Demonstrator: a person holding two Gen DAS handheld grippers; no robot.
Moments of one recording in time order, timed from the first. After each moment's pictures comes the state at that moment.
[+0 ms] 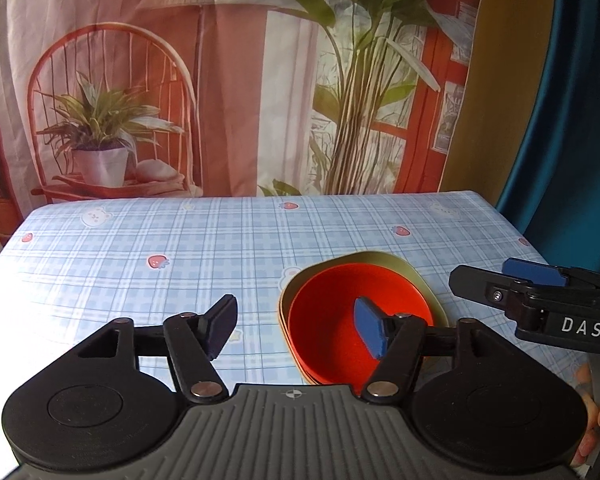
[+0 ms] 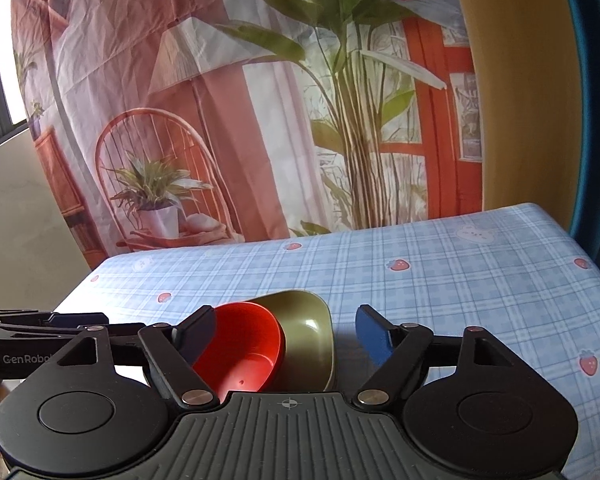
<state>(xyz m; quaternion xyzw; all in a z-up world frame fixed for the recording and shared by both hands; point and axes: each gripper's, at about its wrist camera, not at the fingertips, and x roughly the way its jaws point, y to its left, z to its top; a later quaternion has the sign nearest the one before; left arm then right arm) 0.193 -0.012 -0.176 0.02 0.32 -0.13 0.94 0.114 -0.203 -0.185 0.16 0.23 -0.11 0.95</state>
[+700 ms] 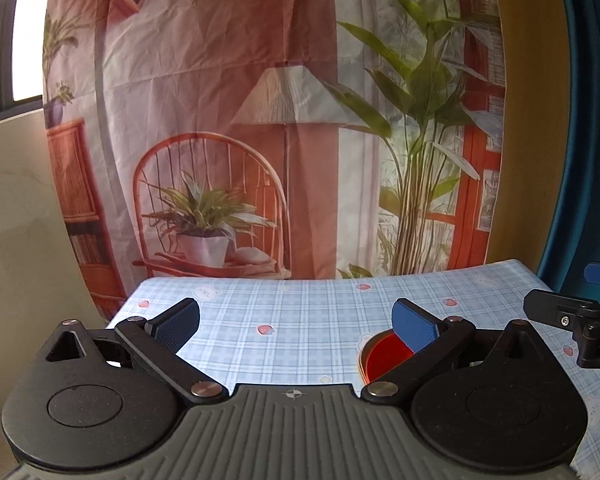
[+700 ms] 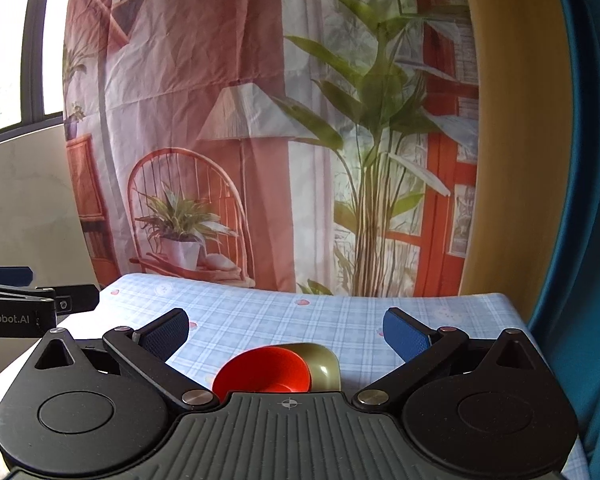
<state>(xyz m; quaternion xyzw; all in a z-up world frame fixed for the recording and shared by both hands) 0.098 0.024 -0.072 0.06 0.21 -0.02 0.98 0.047 -0.135 -0.079 0.07 0.18 -0.13 0.97</state>
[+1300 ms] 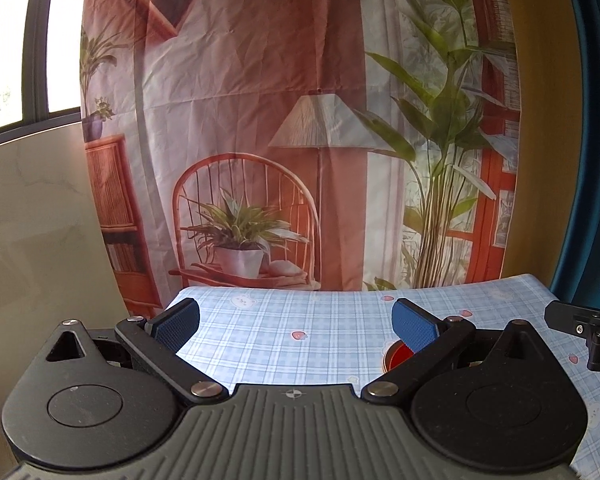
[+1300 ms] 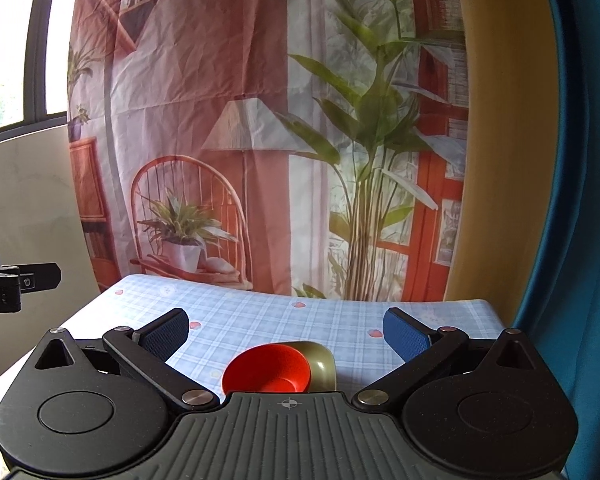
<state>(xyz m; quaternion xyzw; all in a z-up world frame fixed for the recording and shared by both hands) 0.054 0.042 -0.041 0.05 0.20 0.01 0.98 0.016 -0.114 -0.057 0.06 0.18 -0.14 0.97</state>
